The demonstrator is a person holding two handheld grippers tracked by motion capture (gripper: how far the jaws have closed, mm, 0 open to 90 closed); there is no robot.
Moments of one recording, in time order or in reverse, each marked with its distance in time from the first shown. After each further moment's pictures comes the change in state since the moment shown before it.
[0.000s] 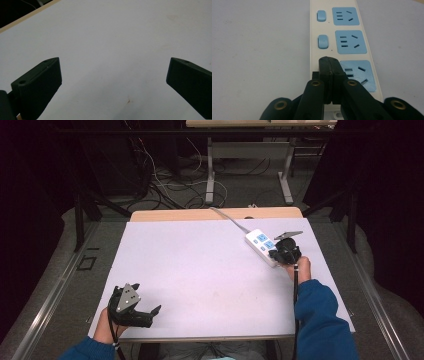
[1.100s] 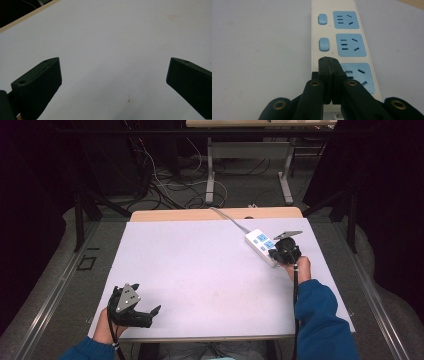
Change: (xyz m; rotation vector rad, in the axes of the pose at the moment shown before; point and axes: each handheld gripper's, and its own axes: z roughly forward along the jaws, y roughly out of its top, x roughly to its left) left arm 0.000 0.000 -0.001 0.002 0.001 0.001; right arm 0.003 0.003 -0.003 -0.016 -0.011 -0.001
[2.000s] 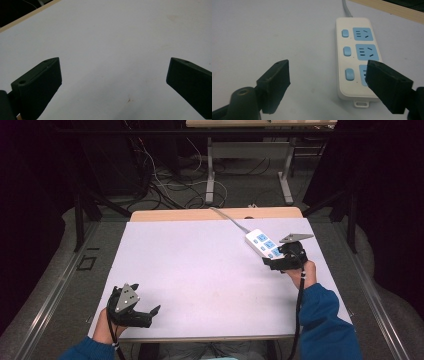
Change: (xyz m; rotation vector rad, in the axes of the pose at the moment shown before) left arm 0.001 -0.001 0.000 -0.008 -0.001 -0.008; right arm 0.018 -0.003 -0.050 -0.099 0.114 -0.024
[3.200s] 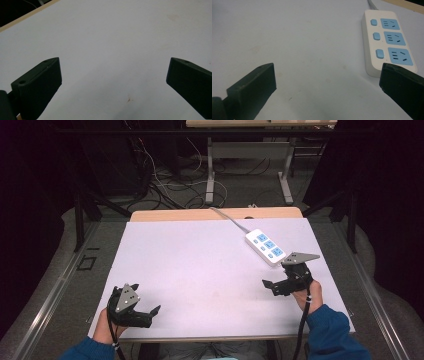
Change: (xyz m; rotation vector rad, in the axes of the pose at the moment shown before) left arm 0.000 0.000 -0.001 0.011 0.007 0.012; right arm 0.045 -0.031 -0.041 -0.011 0.069 -0.066
